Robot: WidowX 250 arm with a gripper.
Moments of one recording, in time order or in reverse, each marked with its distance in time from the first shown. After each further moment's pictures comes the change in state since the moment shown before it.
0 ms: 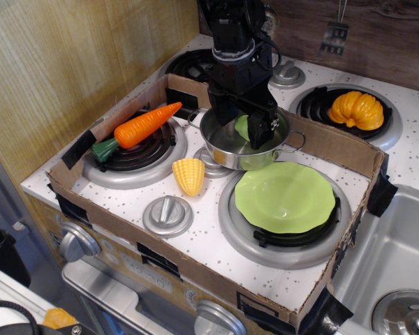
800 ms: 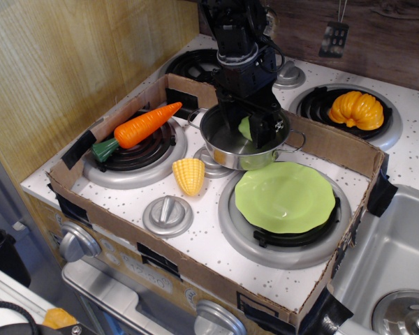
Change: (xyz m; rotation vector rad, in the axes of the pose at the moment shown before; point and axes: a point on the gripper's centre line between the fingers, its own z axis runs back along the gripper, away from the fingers) arm 0.008 -0.002 -0.008 -0.029 -0.016 -0.019
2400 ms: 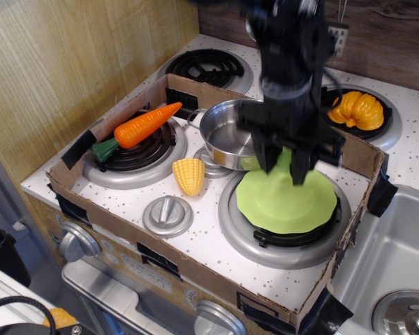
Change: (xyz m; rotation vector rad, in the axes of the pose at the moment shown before) arm -0.029 -0.093 0.023 0.024 -0.016 0.286
